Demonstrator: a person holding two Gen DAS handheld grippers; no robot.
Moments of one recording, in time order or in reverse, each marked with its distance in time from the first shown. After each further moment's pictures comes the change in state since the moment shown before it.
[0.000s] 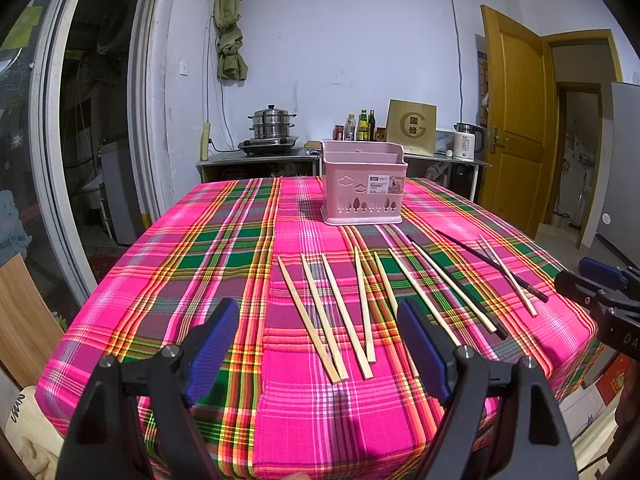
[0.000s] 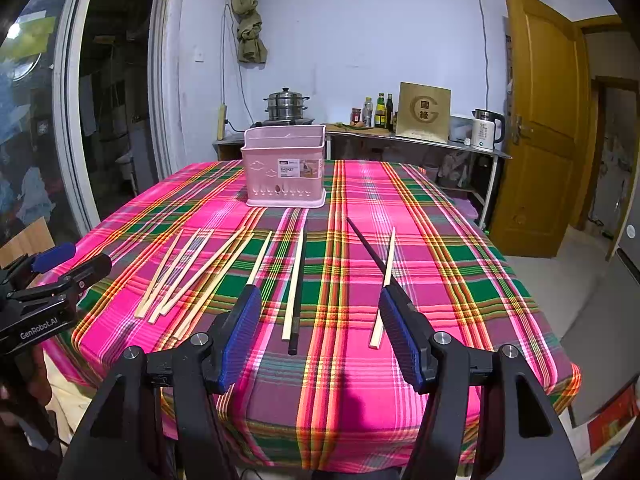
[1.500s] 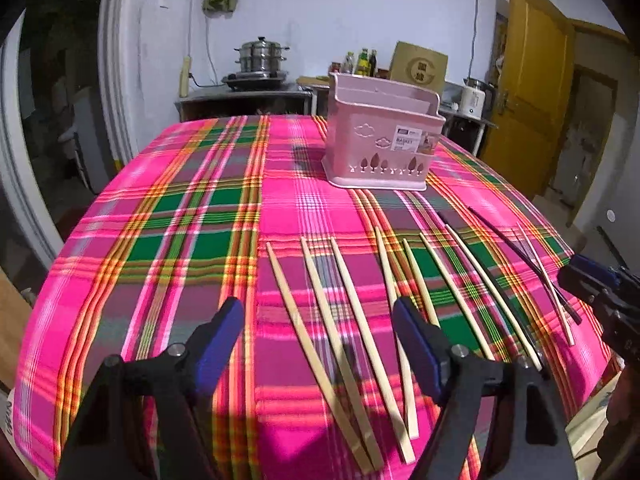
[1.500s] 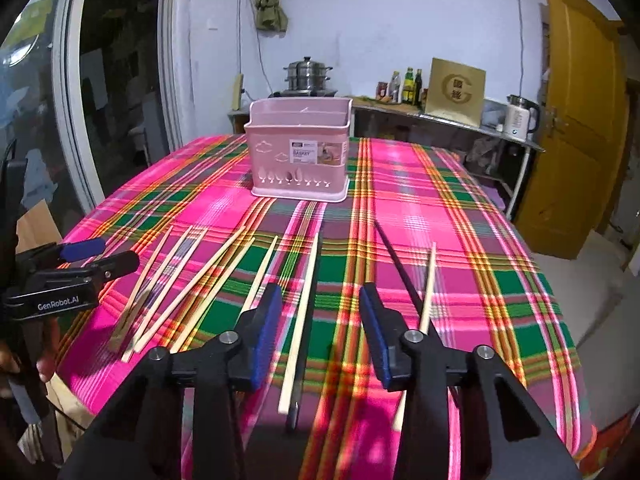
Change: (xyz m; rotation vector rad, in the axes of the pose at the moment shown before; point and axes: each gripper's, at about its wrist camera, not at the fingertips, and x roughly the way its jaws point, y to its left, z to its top) left arm 0.117 0.024 0.033 -0.039 0.269 -0.084; right arm 0.098 0.005 0.043 -0.048 0.142 0.083
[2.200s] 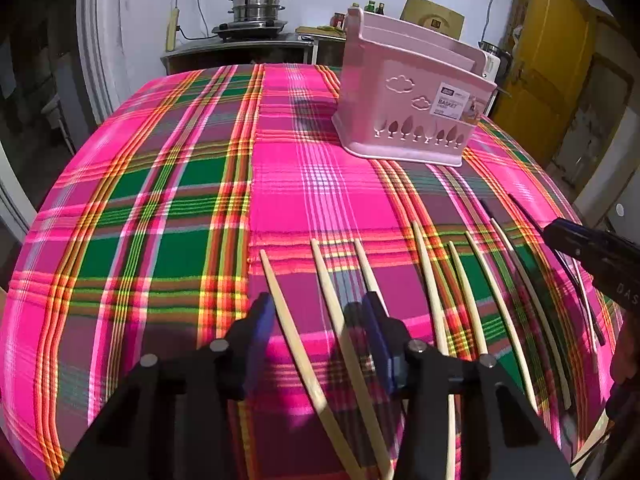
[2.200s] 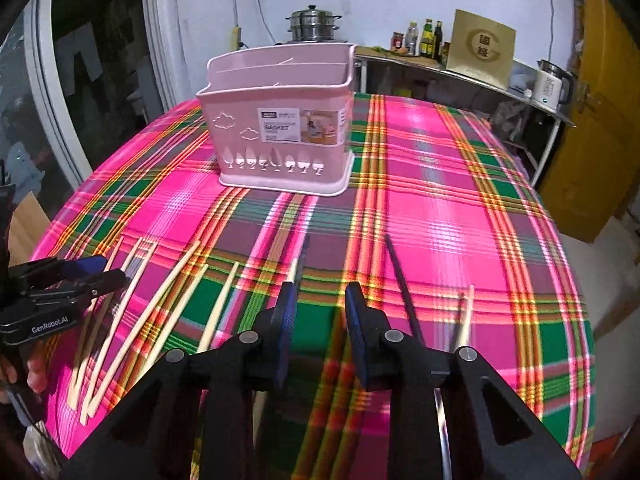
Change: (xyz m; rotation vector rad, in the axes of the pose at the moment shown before) left arm 0.073 0.013 0.029 -0.015 0.185 -0.012; right arm 0.097 -0.021 0.049 -0.008 0.186 0.057
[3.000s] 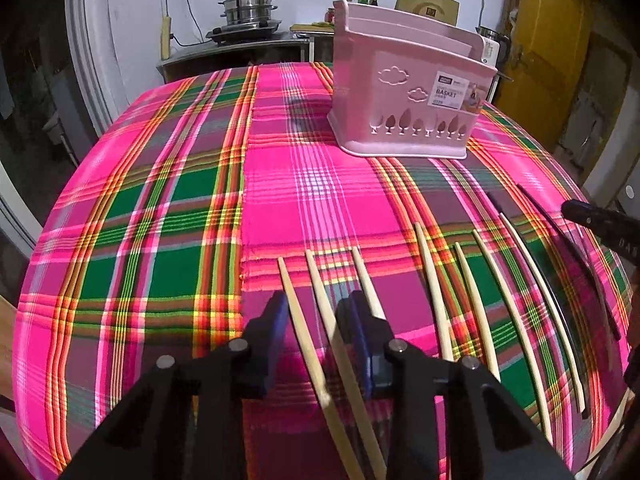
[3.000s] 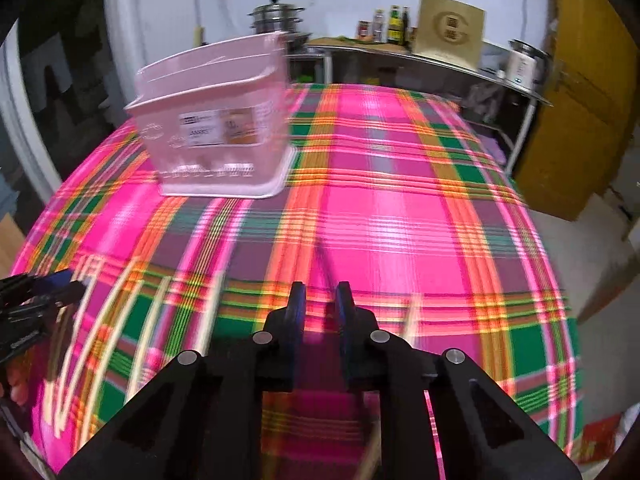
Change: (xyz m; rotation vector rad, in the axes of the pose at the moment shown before) left arm 0.008 -0.010 0.008 0.055 0.010 0.045; right arm 0.007 -0.055 0.001 0.105 0.017 -0.108
